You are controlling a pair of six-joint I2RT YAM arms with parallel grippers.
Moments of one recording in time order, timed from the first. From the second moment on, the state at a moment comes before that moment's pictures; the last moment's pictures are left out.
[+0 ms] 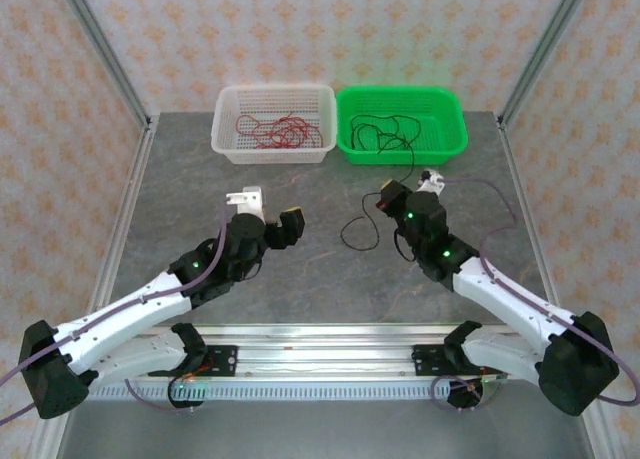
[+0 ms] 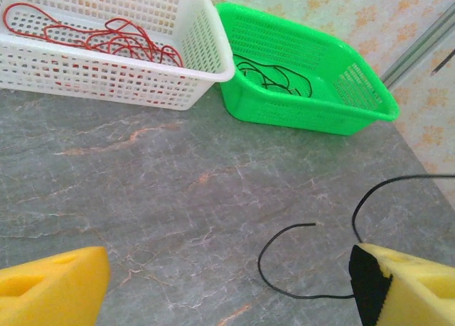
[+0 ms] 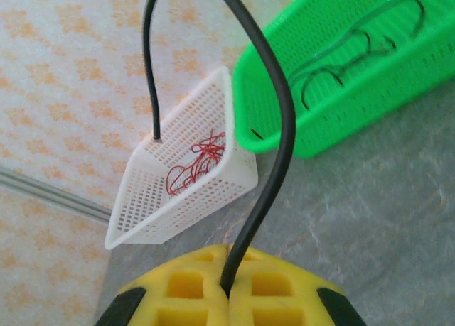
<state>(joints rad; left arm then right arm) -0.81 0.95 0.73 -0.21 -0.45 -0.63 0.59 1.05 0.69 0.11 0.33 0.88</state>
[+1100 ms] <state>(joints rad) -0.82 0.87 0.70 -0.19 -0.45 -0.68 0.26 1.73 1.65 0.07 0.24 0.14</state>
